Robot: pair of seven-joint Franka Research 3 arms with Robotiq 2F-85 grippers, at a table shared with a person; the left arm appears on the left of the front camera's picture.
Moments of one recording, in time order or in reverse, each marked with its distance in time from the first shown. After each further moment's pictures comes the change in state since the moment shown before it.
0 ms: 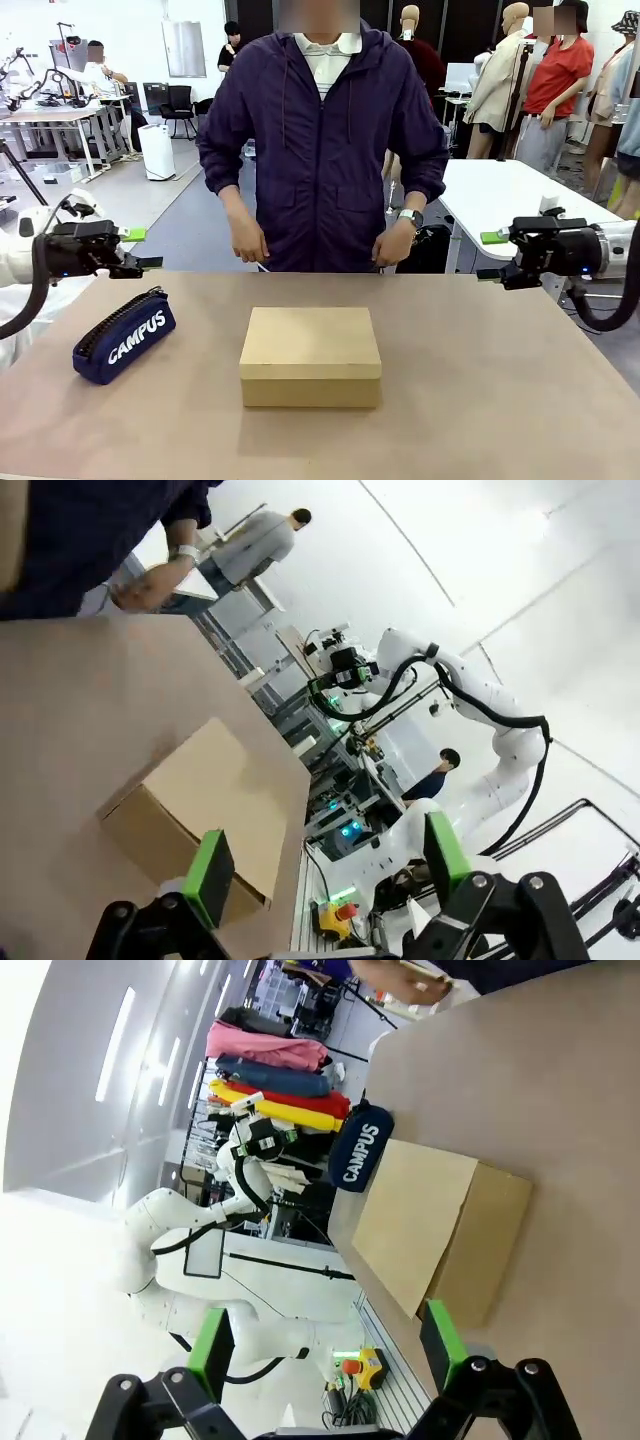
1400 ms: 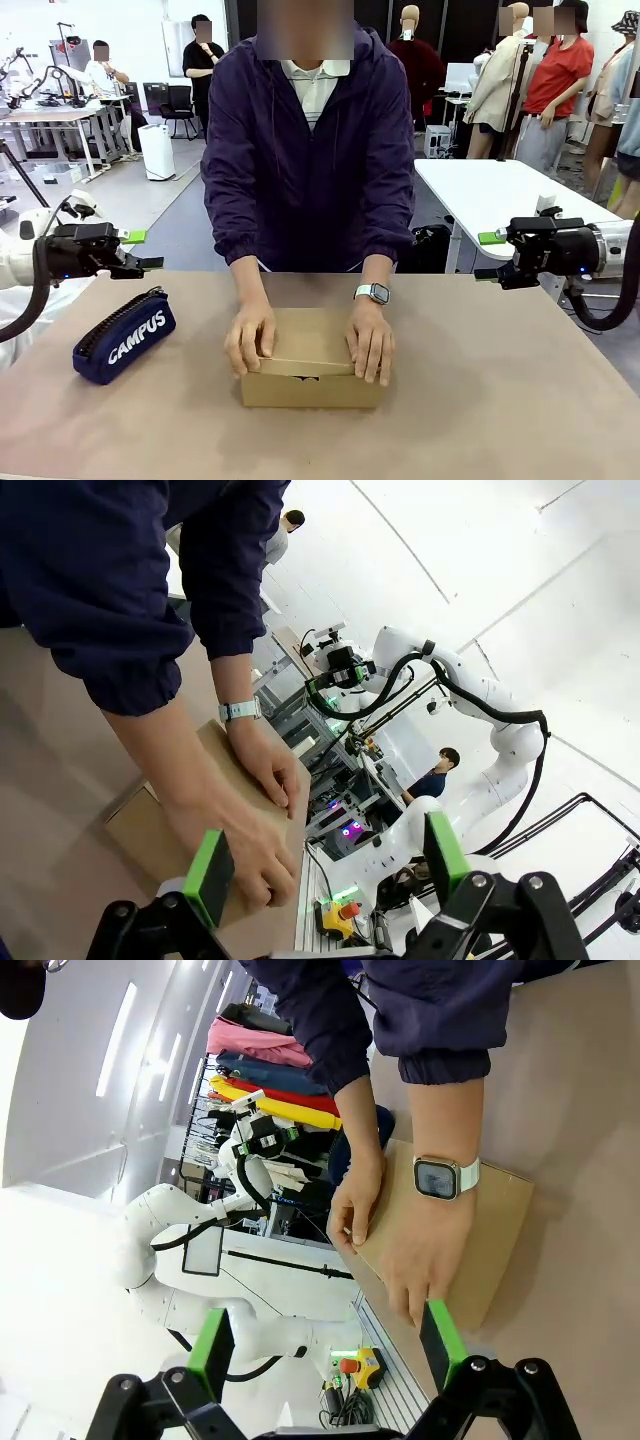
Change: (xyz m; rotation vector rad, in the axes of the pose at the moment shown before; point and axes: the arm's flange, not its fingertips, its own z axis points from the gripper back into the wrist) left arm -0.001 0.004 0.004 -0.009 -0.004 -0.011; right arm 0.001 -0.001 0.000 -0.001 -0.001 0.007
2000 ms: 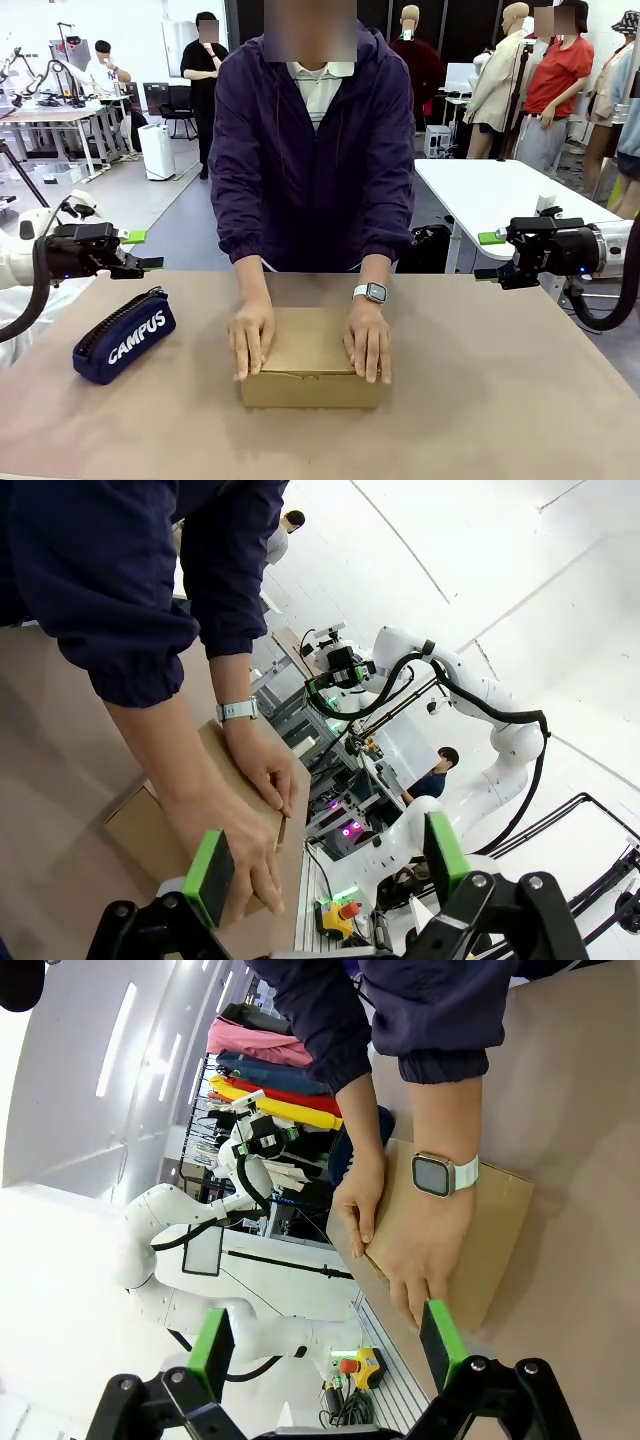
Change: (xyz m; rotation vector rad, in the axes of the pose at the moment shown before) left arm 0.000 0.000 0.000 0.000 0.000 0.000; right arm 0.000 0.000 0.000 0.000 0.000 0.000
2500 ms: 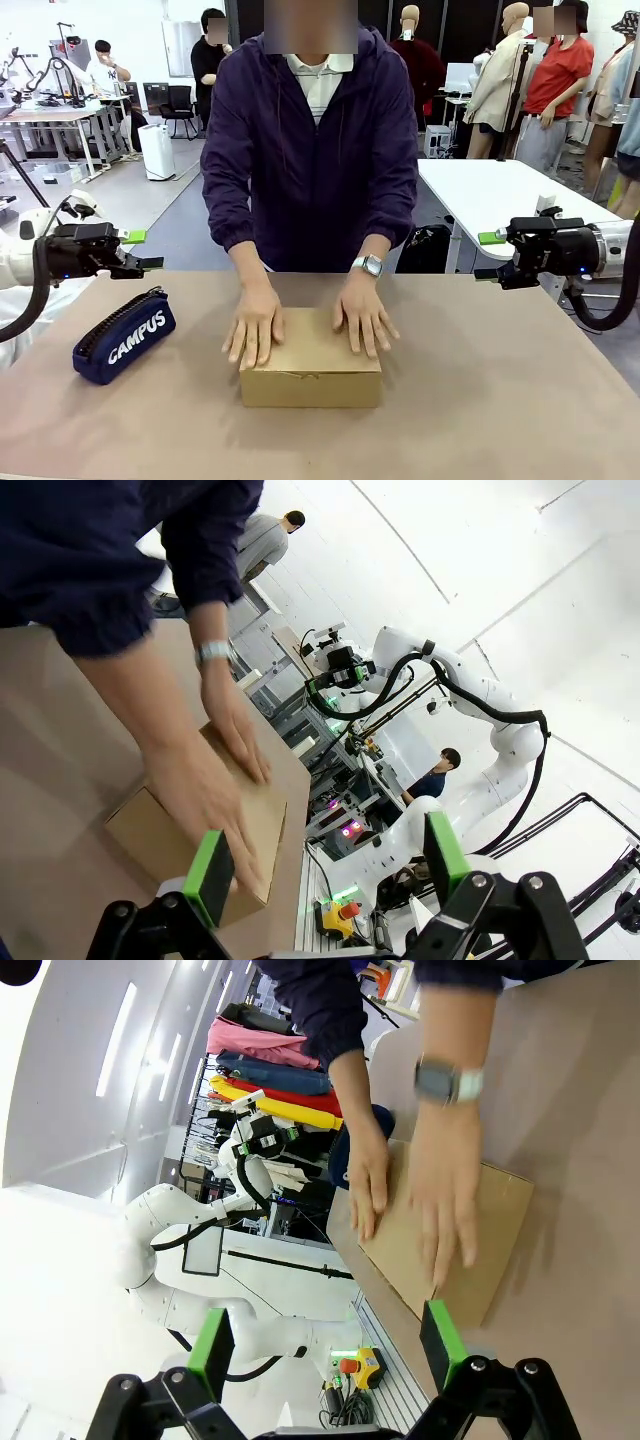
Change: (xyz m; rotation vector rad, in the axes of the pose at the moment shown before) left arm 0.000 0.000 0.000 0.000 0.000 0.000; right arm 0.000 0.000 0.000 0.000 0.000 0.000
